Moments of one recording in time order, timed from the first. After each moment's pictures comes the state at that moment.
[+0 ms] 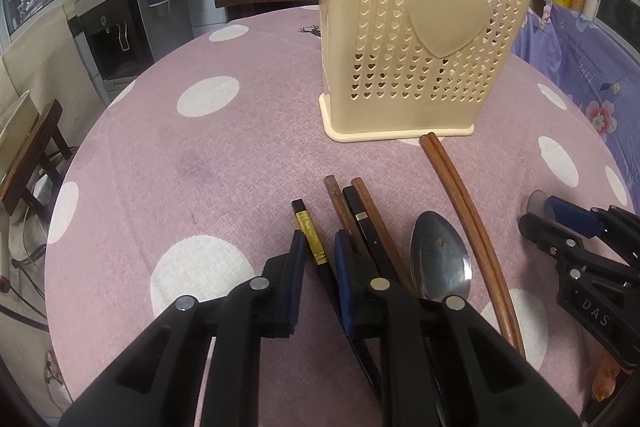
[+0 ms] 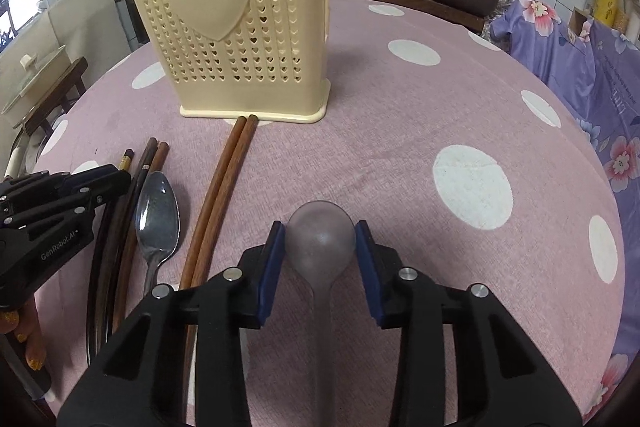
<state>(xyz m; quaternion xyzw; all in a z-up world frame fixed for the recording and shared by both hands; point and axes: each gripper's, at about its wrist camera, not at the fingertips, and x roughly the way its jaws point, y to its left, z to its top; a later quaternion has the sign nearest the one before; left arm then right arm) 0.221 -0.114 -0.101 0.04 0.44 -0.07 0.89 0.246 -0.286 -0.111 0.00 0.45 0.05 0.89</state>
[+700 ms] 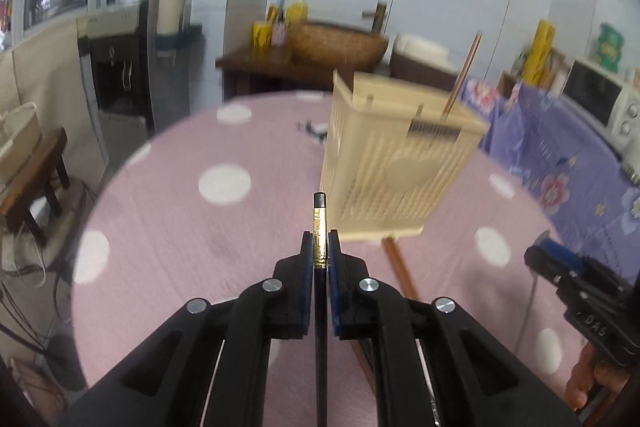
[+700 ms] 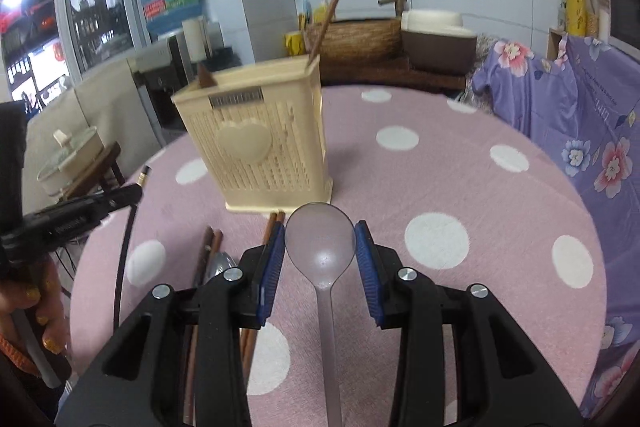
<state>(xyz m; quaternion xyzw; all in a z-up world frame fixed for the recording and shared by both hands) 0.193 -0.072 -0.005 -0.04 0.32 -0.12 0.94 0.191 -0.307 -0.028 0.07 0.31 0.06 0.95</state>
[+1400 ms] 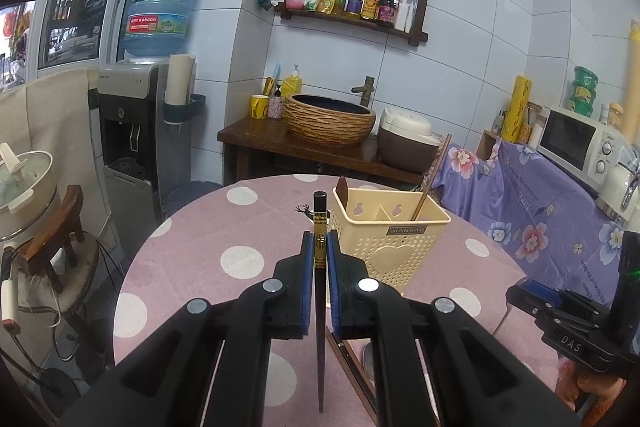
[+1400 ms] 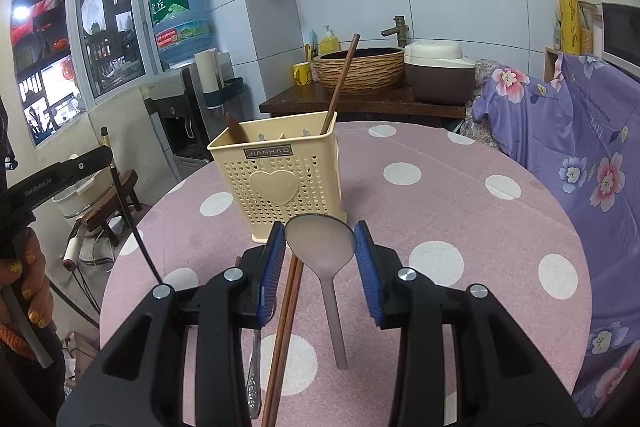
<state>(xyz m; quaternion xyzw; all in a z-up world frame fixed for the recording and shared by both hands) 0.166 -0.046 0.052 -0.06 0.22 -0.14 0.96 0.169 -0.304 0.012 0.08 0.27 0.07 0.96</state>
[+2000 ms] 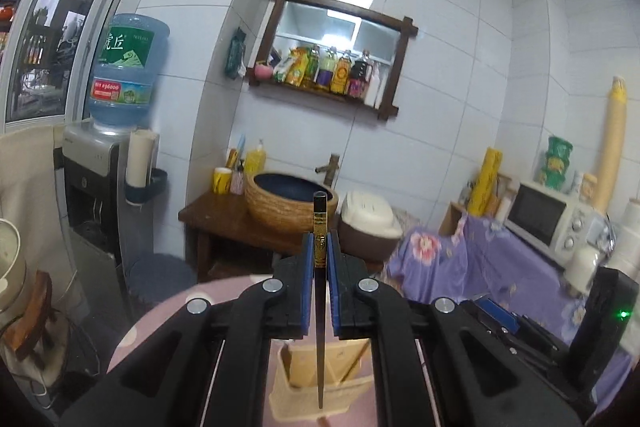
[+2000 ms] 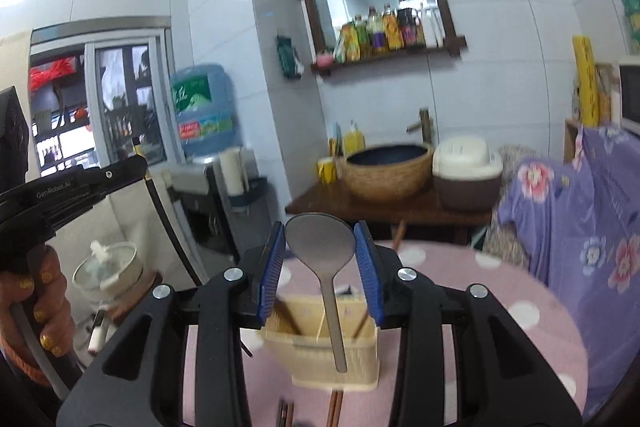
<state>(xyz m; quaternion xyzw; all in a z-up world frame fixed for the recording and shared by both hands) 0.227 -0.068 0.197 -0.10 0.13 -0.18 0.97 0.236 -0.288 0.154 0.10 0.12 0.08 0.98</state>
